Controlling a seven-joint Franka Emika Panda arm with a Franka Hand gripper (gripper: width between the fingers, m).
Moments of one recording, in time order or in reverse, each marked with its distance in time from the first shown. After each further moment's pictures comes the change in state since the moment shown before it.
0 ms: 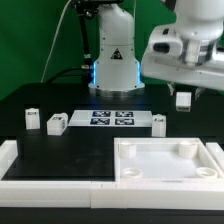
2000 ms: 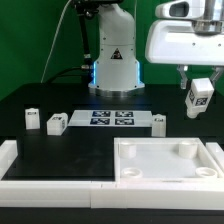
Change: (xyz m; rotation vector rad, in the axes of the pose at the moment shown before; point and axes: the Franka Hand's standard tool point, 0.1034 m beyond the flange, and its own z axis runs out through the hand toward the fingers) arm 0.088 -0.016 -0.080 0.004 0.440 -0.330
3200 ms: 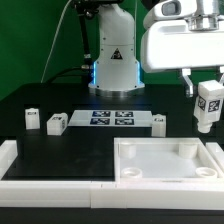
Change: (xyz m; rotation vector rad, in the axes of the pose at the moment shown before) arm 0.058 0.010 0.001 0.081 0.349 -0.120
